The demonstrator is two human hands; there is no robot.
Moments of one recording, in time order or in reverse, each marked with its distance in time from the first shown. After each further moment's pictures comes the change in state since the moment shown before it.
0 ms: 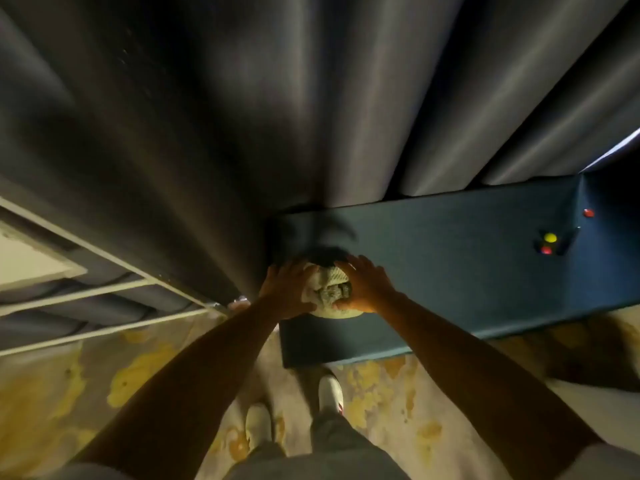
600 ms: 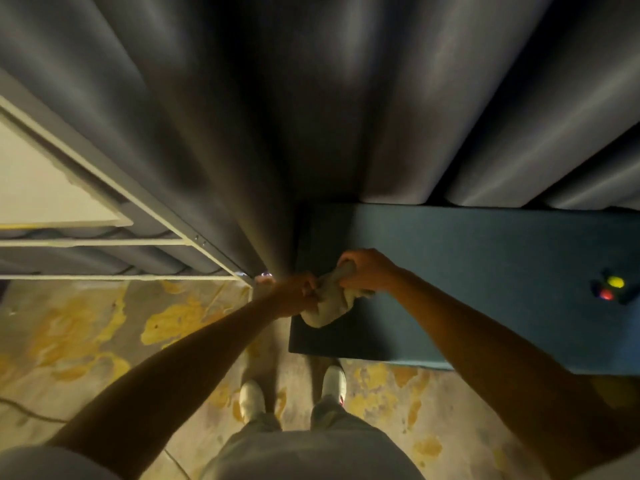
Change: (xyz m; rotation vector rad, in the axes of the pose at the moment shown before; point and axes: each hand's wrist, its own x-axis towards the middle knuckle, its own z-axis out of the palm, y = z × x) left_hand -0.031 0.003 0.009 -0.527 -0.130 -0.324; right_hand 0.036 -0.013 -0.043 0.329 -0.271 -0.125
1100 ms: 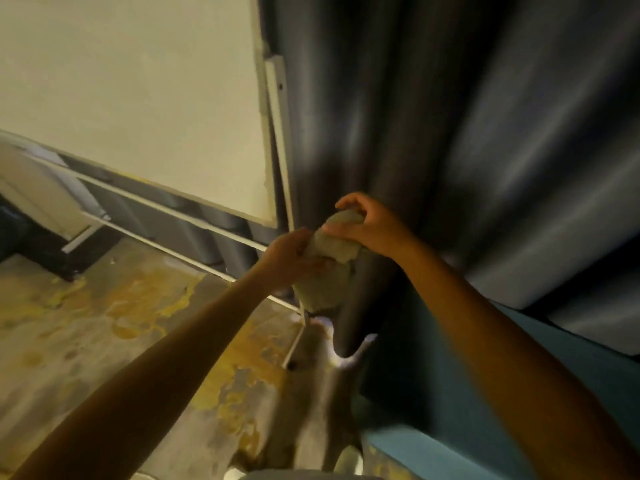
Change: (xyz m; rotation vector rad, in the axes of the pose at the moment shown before) left_hand -0.197 -0.100 -0.125 -0.422 0.799 0.100; right_hand -0.015 -0.284 -0.029 0.267 0.225 -0.574
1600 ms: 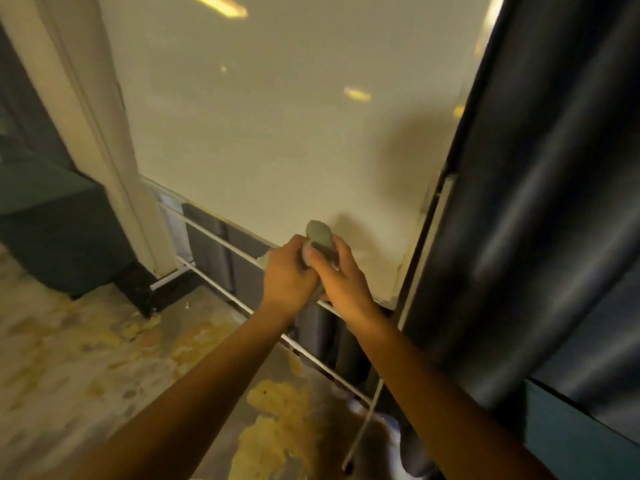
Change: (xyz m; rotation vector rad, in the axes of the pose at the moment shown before) left_hand -0.111 -0.079 -0.254 -0.143 0.655 0.043; right_hand 0.032 -0.230 0.296 0.315 0.048 -0.080
